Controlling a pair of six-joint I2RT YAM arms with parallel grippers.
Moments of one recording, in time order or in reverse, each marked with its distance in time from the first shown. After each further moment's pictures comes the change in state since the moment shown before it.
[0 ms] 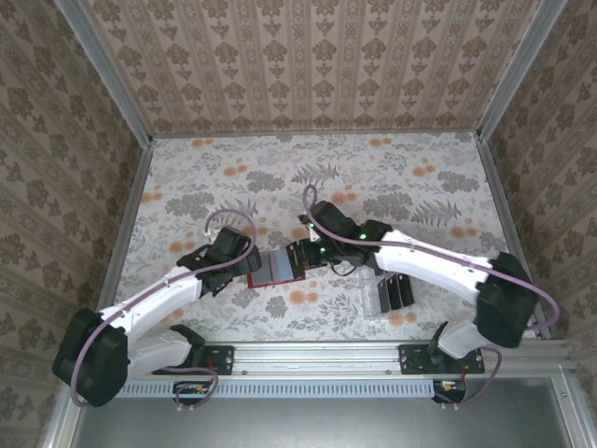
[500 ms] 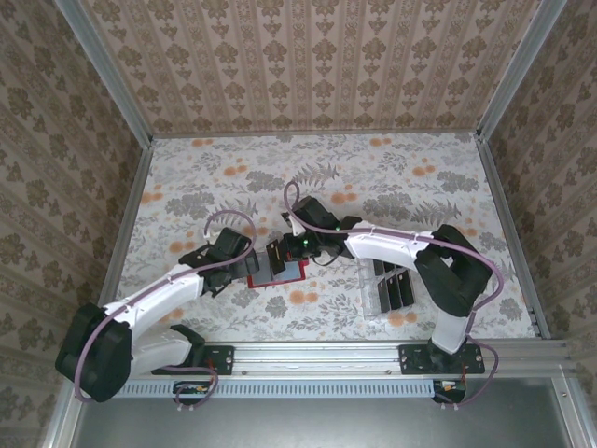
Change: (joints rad) left arm 0.010 0.037 0.000 -0.032 0.002 -0.008; right arm -0.074 0.269 0.026 0.281 -0.188 -0.006
